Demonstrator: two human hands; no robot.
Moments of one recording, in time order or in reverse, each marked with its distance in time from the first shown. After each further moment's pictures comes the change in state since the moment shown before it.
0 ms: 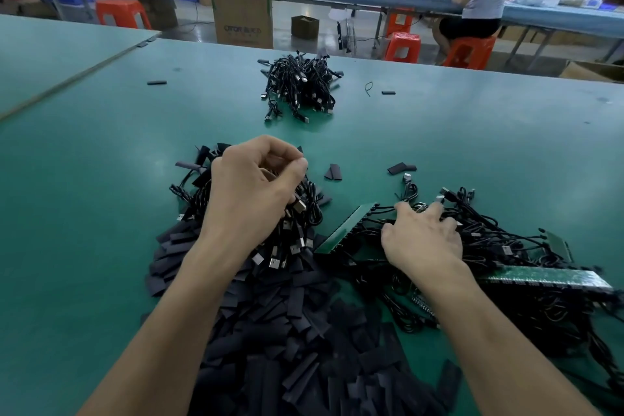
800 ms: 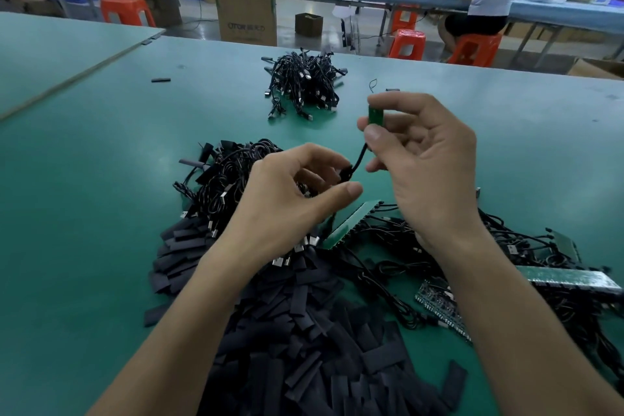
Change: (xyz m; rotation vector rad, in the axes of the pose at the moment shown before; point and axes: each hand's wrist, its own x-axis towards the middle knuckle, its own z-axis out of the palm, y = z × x) left_hand -0.010 0.010 0.010 -0.071 -0.274 0.103; right_hand -0.034 -0.026 -0.064 1.375 0.468 -0.771
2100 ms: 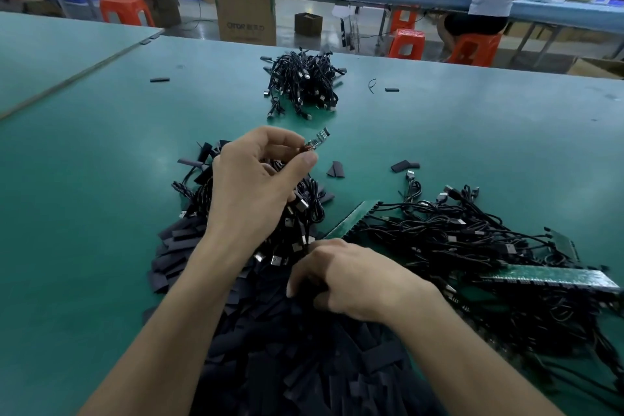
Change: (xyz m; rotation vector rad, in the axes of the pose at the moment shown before) left_hand 0.006 -0.008 -0.010 -0.038 0.309 -0.087; right_hand -0.053 0.039 0.023 -0.760 -1.159 0.206
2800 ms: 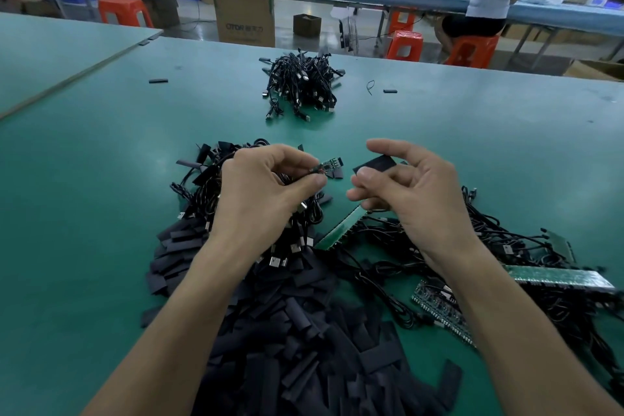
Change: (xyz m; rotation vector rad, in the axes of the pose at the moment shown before) left_hand -0.004 0.000 0.003 0.091 -0.098 -0.005; right_hand -0.019 0.026 -0.045 1.063 0.855 -0.083
